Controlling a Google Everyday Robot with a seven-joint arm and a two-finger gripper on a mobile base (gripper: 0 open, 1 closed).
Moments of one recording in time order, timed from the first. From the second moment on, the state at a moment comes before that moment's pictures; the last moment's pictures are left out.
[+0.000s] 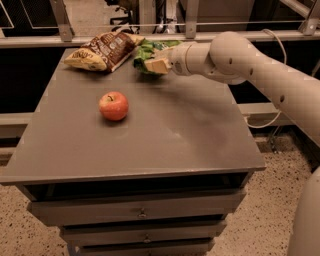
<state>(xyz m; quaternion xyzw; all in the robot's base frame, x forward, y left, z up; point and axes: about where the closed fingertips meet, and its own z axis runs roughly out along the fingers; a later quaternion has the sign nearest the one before) 0.777 -0.016 0.895 -0.38 0.71 0.18 0.56</state>
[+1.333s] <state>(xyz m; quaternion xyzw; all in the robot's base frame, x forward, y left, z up) 0.780 0.012 0.890 -0.33 0.71 0.20 0.59</state>
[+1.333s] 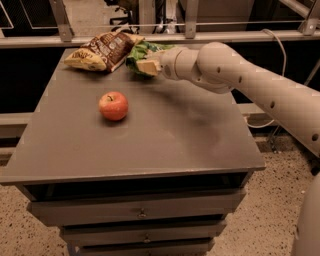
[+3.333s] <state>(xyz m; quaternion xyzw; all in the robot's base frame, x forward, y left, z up) 0.723 -0.089 0.913 -0.28 0.74 0.13 0.60</state>
